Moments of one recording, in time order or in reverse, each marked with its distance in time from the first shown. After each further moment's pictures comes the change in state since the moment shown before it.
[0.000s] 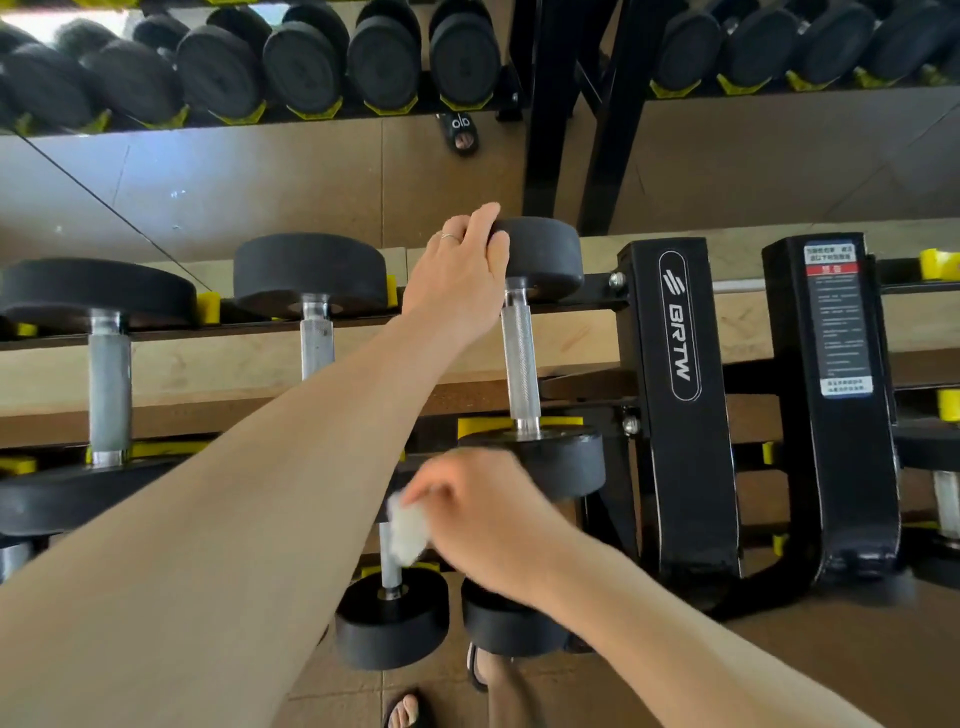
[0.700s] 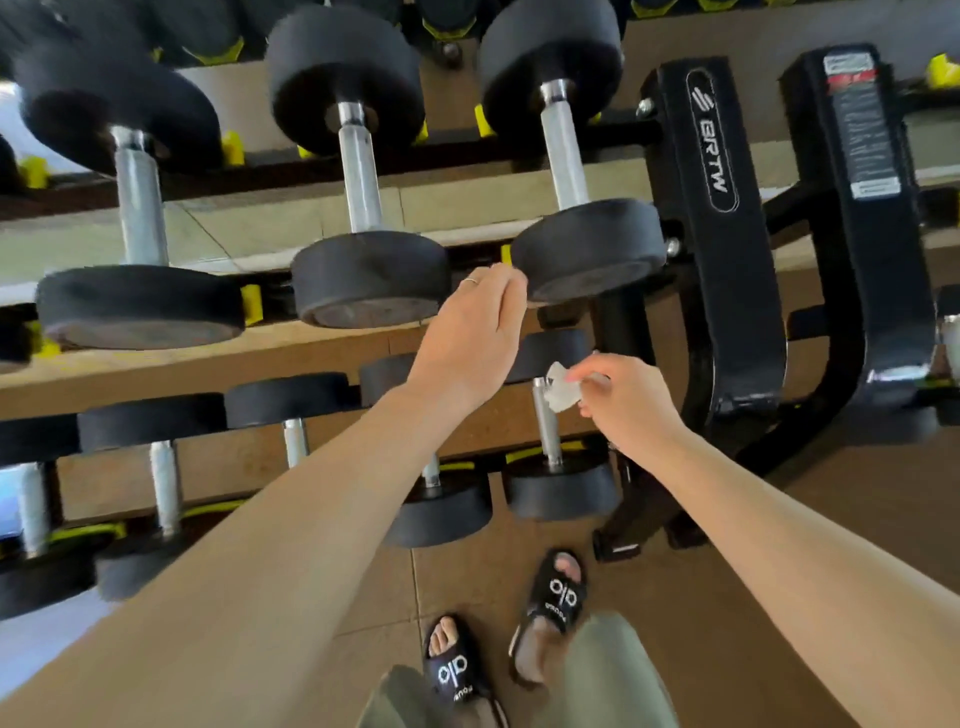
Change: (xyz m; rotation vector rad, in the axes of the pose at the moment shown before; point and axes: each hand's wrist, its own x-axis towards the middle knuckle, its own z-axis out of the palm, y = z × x) left_hand -0.235 -0.095 0.059 -0.190 -0.017 0.203; right_hand -0.040 0.152 0.133 0.077 0.539 0.330
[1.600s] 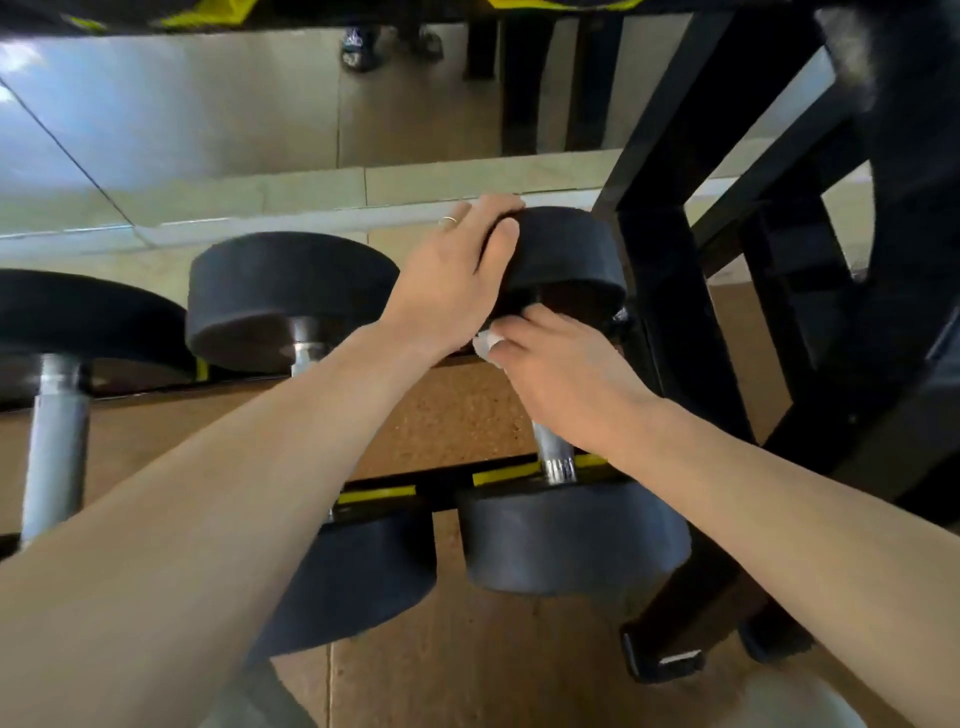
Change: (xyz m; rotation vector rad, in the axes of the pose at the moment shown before) left_hand 0.060 -0.200 0.228 0.027 0.151 0.193; right_hand 0.141 0.173 0.173 -0.878 0.197 -0.993
